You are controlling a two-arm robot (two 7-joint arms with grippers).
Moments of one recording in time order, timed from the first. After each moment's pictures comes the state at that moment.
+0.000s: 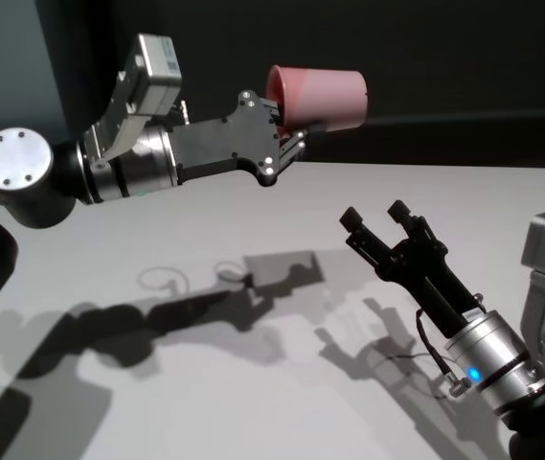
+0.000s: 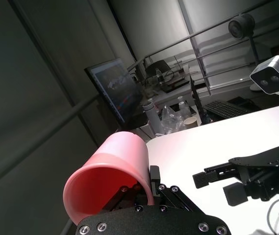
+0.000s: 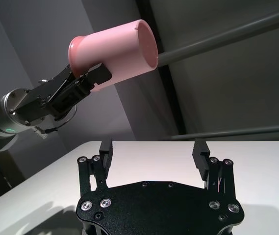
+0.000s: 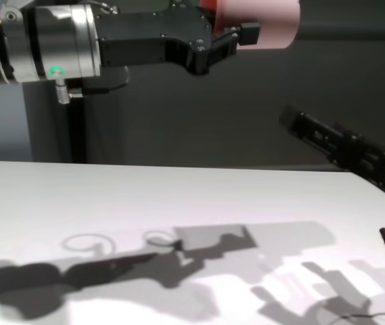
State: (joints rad) left arm -0.74 0.40 0.65 -1.15 -0.43 -0.28 -0.92; right arm -0.04 0.15 -0.21 -1.63 0.57 -0.08 0.41
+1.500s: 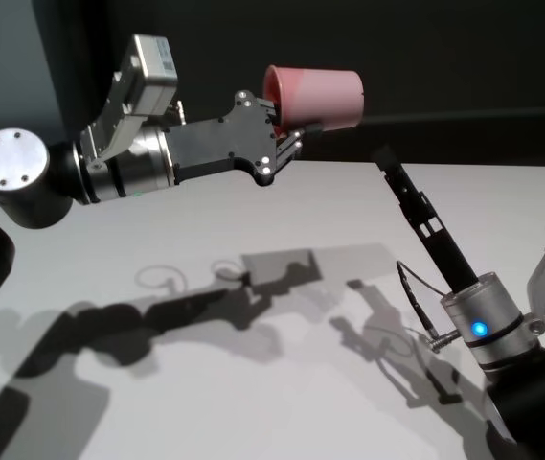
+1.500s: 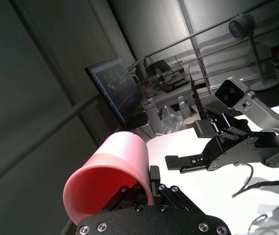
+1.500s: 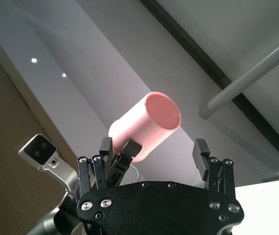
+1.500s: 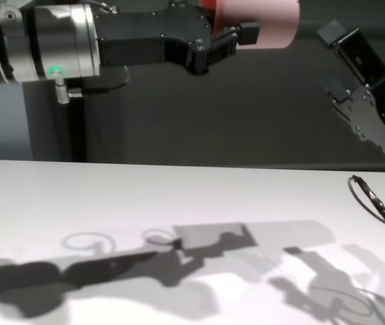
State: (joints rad) left arm -0.74 0.40 0.65 -1.15 -0.43 -0.28 -0.92; right arm 0.17 0.11 -0.19 -1.32 1.14 -0.01 0.85
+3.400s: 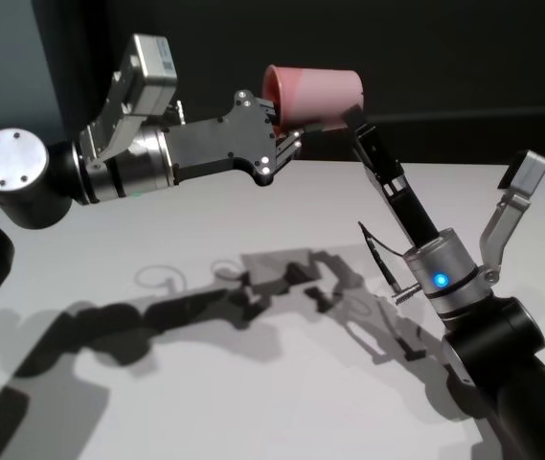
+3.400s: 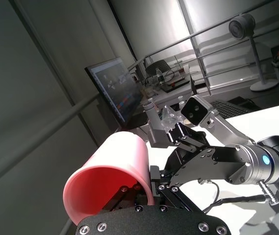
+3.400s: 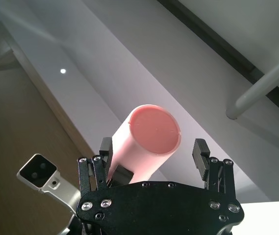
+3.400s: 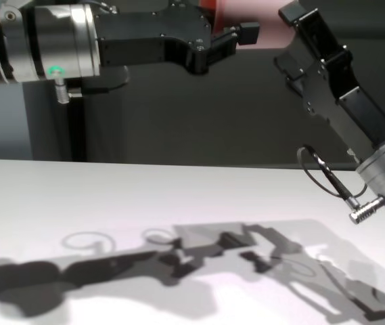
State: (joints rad) left arm -0.74 0.40 0.65 -1.15 -0.43 -0.28 -0.92; right arm 0.41 0.07 -0.29 -1.01 1.26 0.01 0.99
